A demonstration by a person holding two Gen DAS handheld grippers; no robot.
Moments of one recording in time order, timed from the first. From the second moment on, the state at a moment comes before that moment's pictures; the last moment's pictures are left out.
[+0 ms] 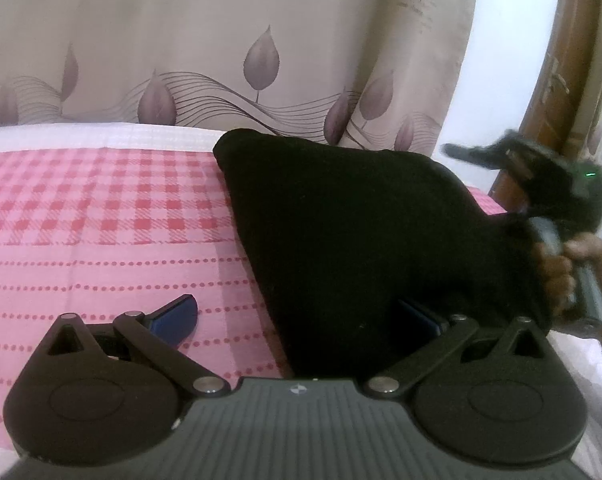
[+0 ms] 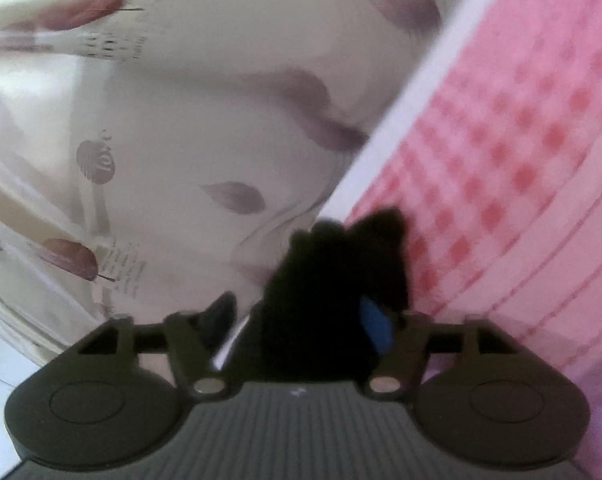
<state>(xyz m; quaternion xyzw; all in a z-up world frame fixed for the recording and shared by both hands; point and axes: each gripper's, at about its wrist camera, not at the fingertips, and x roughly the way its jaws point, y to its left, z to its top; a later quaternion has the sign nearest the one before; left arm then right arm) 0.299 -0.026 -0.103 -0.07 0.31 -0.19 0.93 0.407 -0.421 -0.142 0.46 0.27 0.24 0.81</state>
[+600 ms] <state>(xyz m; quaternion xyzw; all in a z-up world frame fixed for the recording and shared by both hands) 0.291 -0.017 -0.099 -0.10 0.28 -0.18 0.94 0.269 -0.405 -0.124 0.30 0.28 0.29 0.86</state>
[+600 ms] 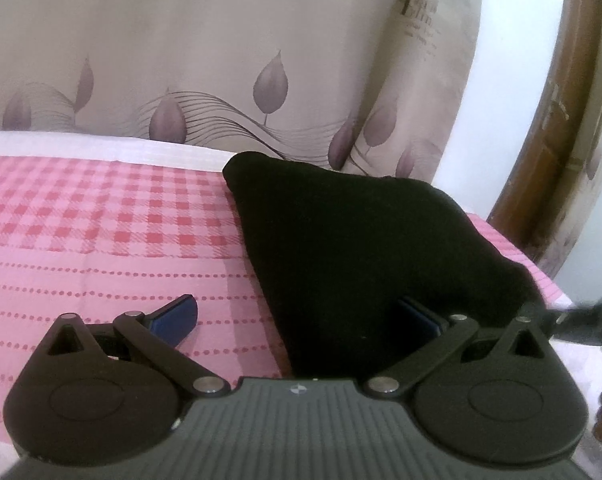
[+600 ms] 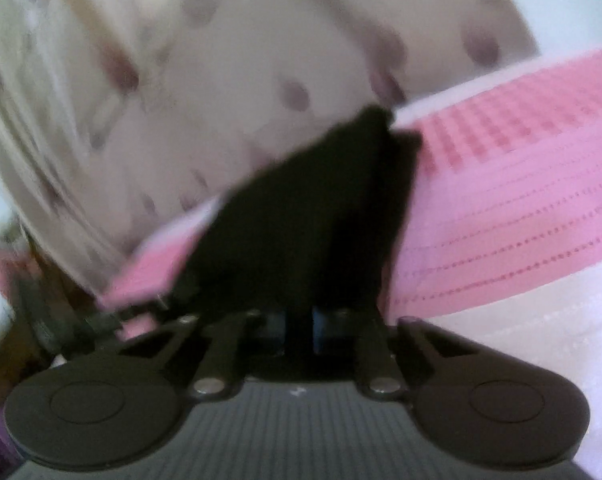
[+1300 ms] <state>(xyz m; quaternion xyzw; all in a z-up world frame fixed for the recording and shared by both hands) 0.283 0.006 -0.096 -0.17 0.24 -0.16 0.94 0.219 -0.289 -0.084 -0.04 0.22 0.32 0.92</state>
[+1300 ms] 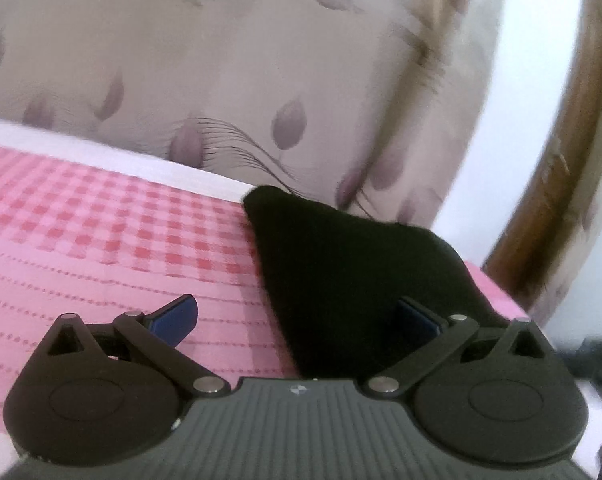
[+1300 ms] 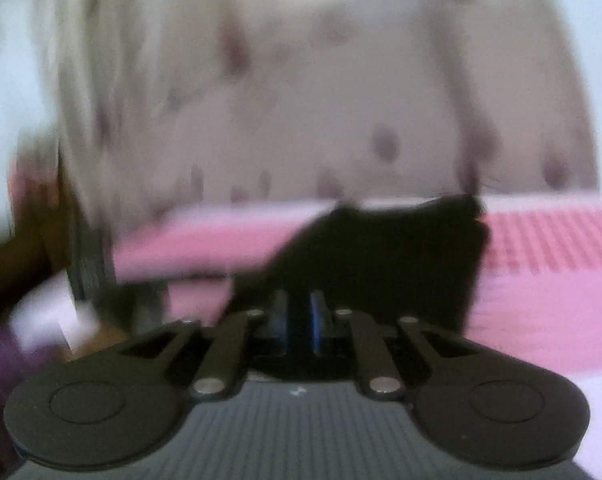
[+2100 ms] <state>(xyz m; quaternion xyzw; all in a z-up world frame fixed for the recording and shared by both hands) 0.285 0.014 -0.096 -0.19 0.23 -0.15 0.94 0.193 -0.278 -0.091 -0.07 0.21 0.37 0.90</state>
